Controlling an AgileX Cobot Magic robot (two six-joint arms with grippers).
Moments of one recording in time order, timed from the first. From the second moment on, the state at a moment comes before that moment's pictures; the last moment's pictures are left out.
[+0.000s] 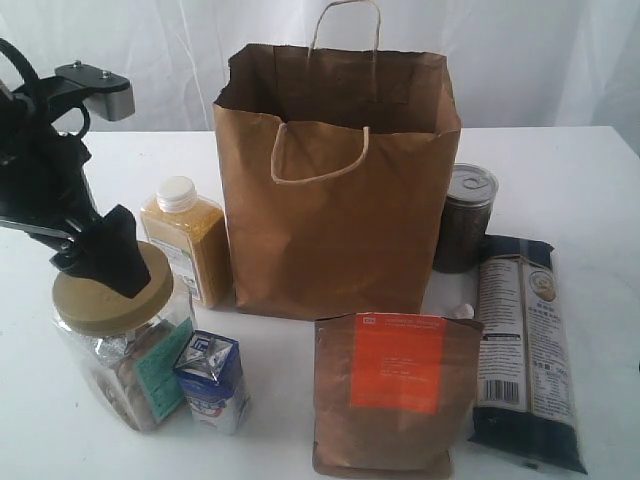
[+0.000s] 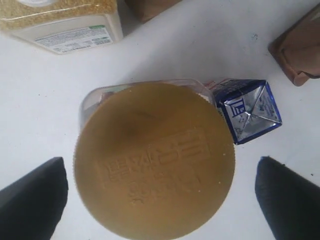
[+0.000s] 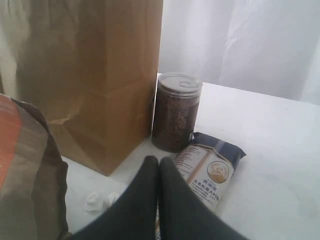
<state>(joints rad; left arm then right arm) -0.38 1.43 -1.21 -0.24 1.18 0.46 0.33 0.01 0.00 -0.09 0.21 0.03</state>
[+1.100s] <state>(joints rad) -0.40 1.50 -1.22 -0.21 1.18 0.45 0.33 0.01 0.00 -0.09 0.21 0.03</state>
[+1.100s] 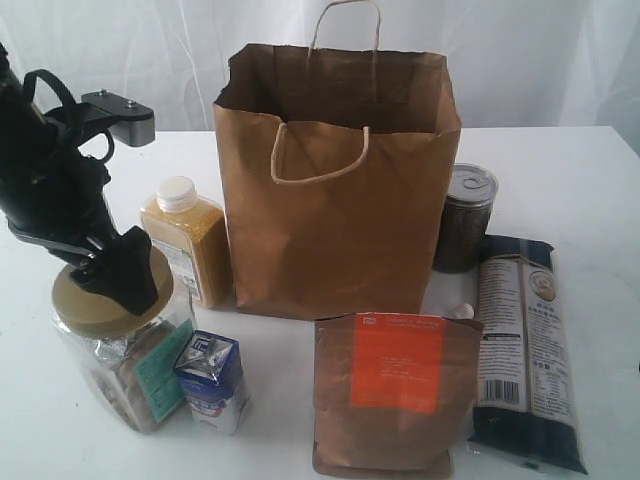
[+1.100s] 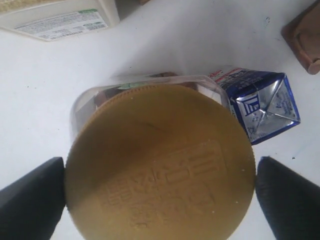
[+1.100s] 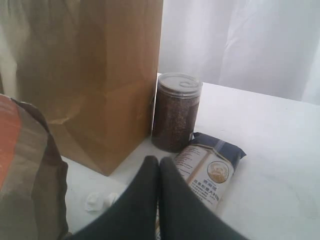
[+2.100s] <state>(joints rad) -0.48 1.54 -1.23 -0.13 1.19 0.44 0.33 0.01 0.00 -0.09 0.21 0.03</state>
